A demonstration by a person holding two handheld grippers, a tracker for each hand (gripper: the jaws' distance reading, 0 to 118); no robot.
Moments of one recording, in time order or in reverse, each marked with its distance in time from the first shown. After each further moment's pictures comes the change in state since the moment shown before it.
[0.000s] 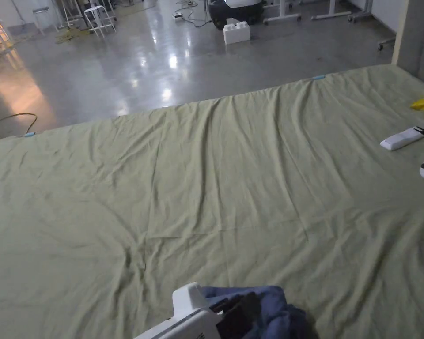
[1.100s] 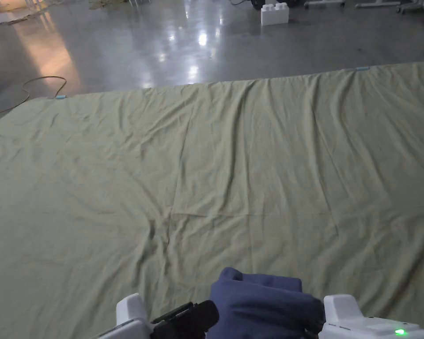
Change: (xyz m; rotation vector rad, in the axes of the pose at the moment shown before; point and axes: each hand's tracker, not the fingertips) left arm -0.120 0.002 0.080 0.039 -0.008 0.213; right arm -0.084 -0.041 -0.220 -0.517 0.066 0.327
